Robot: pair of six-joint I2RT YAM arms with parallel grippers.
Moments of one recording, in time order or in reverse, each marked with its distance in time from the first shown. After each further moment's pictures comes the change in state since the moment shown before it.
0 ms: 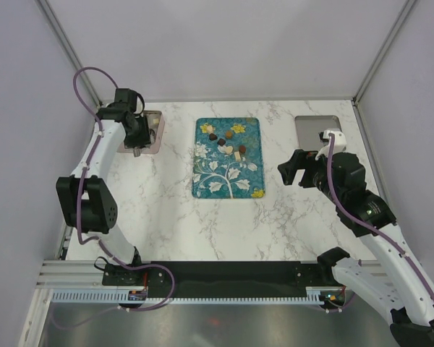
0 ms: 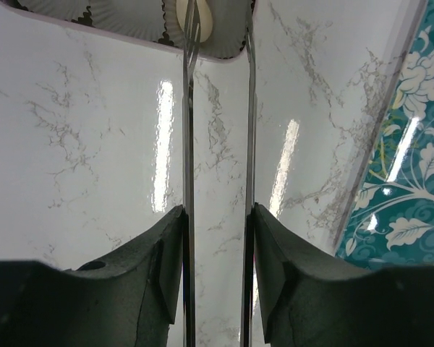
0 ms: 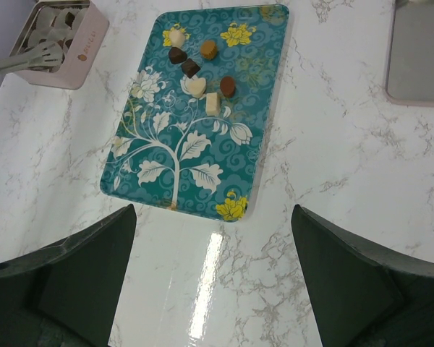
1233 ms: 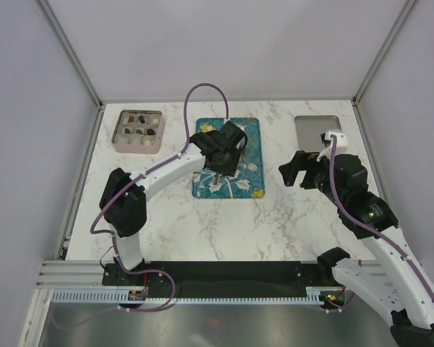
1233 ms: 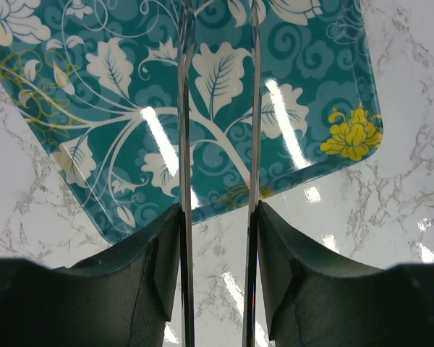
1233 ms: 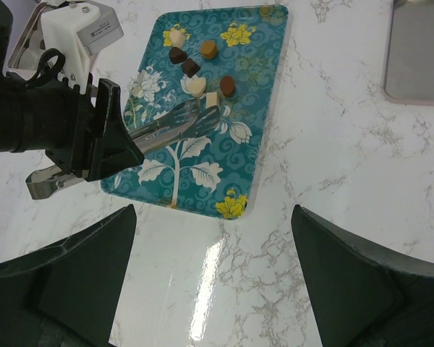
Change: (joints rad) left arm -0.752 0.114 0.010 0.123 -0.090 -0.185; right arm 0.000 -0.018 0.000 -0.015 0.000 0.000
